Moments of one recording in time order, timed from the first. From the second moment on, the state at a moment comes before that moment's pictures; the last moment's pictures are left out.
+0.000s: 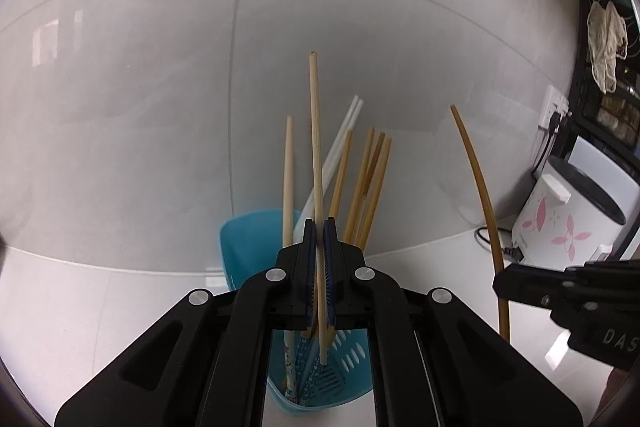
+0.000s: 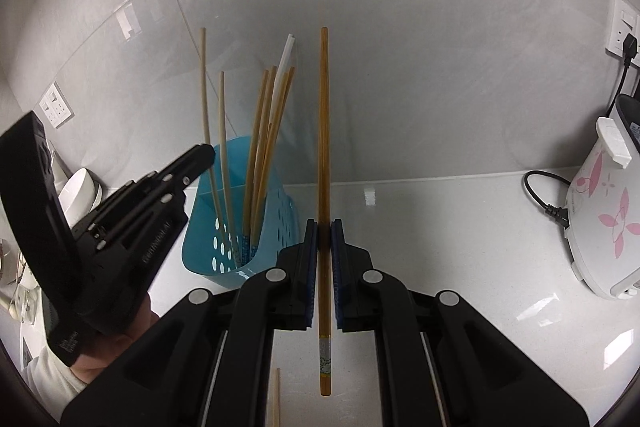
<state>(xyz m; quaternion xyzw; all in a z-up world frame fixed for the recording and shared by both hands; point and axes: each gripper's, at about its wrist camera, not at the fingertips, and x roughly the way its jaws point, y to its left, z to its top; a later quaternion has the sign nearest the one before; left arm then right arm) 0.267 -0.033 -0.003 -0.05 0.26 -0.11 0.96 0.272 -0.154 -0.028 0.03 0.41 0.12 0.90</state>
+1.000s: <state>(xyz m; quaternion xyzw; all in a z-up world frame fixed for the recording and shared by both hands) 0.252 -0.009 0.009 -0.04 0.37 -0.04 0.93 0.280 -0.137 -0.005 0.05 0.36 0.16 0.92</state>
